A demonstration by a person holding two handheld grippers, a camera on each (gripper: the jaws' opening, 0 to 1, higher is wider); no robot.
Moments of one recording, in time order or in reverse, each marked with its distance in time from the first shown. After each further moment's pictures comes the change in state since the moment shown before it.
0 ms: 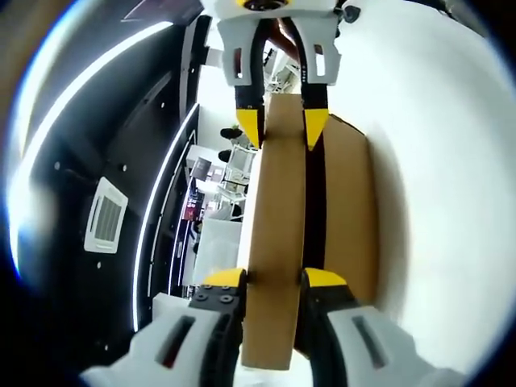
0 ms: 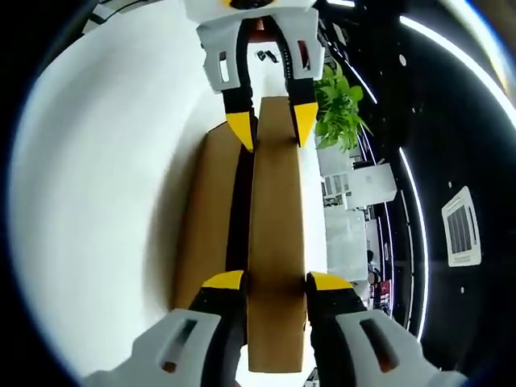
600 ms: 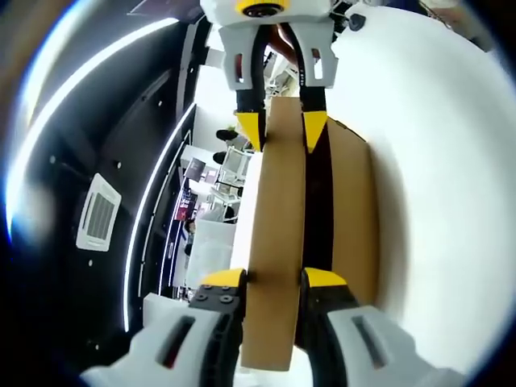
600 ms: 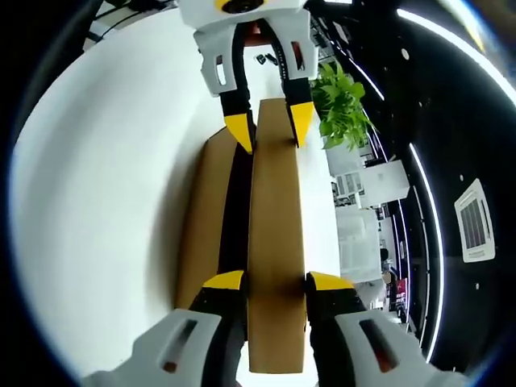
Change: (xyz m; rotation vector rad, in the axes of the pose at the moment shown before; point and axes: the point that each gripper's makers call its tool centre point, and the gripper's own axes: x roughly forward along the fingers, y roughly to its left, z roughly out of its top) left arm -0.002 0.013 0.002 -0.030 -0.009 -0.062; right arm 0.000 -0.014 0.000 0.050 -0.017 0.097
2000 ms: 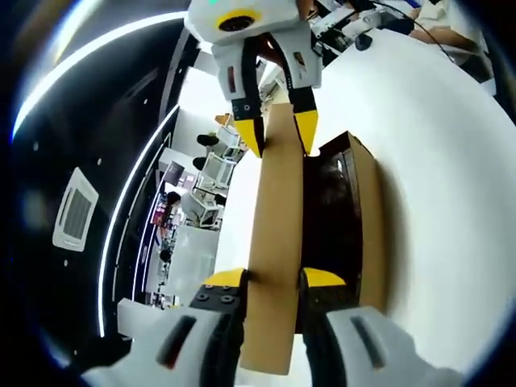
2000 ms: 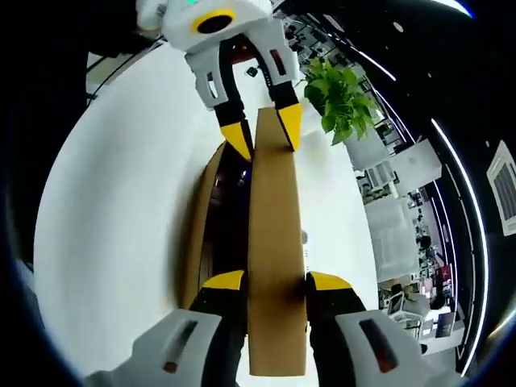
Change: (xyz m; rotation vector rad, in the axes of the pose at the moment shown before) left arm 0.016 0.044 -0.002 -0.056 -0.060 -0.141; right arm 0.003 -0.039 0.003 0.156 -0.047 0.221
